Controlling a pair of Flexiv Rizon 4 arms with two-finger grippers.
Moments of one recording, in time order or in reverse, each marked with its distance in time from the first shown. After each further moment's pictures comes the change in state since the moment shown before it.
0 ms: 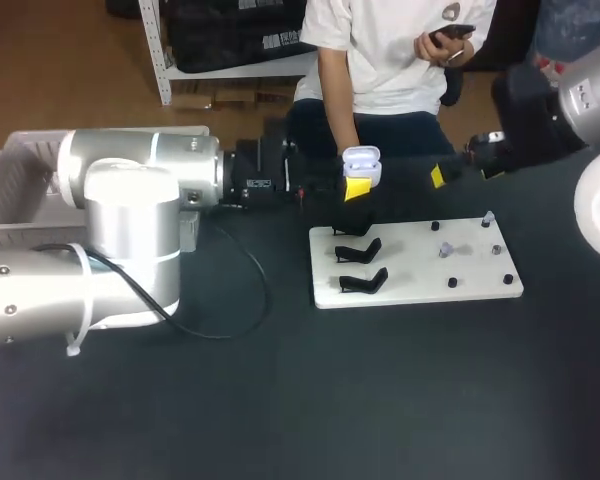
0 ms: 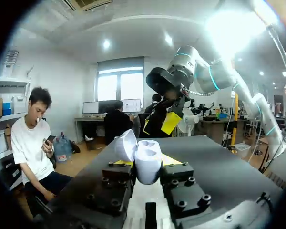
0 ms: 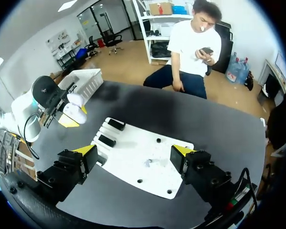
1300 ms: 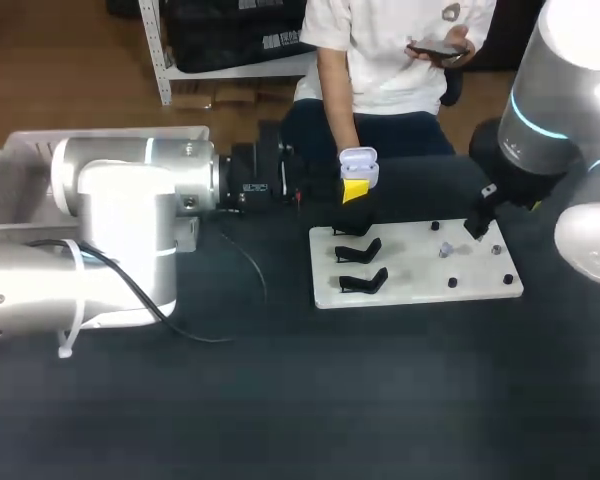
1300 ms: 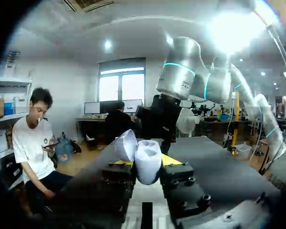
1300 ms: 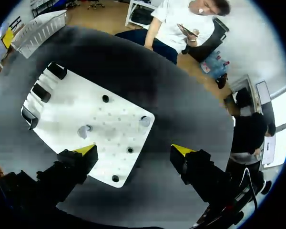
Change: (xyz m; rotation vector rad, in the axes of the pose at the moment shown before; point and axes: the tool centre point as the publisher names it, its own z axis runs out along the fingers) left arm -0.003 -0.006 -0.003 -0.016 -0.001 -0.003; right arm 0.062 -0.091 0.046 0.407 0.353 -0.192
